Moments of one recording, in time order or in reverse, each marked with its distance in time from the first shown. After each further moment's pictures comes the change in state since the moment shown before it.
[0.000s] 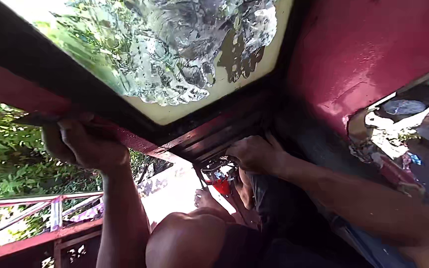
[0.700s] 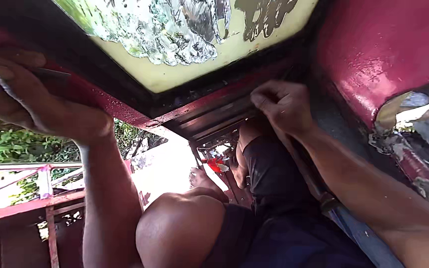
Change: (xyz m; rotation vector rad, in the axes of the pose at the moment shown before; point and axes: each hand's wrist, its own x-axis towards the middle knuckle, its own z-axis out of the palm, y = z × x) left_hand 0.008 -0.023 -0.015 0.107 -0.065 0.023; right_hand 0.000 0.048 -0.020 0.512 0.672 0.150
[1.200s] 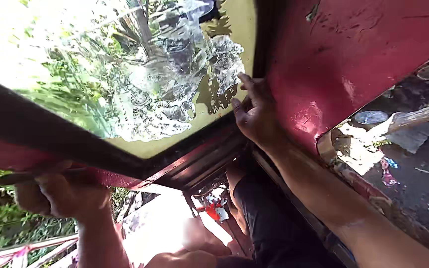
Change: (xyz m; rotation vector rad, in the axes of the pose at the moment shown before) left_hand -0.012 0.004 0.001 -0.067 0.038 -0.051; right_hand 0.076 -0.010 -0.024 -0.295 0.551 -0.223
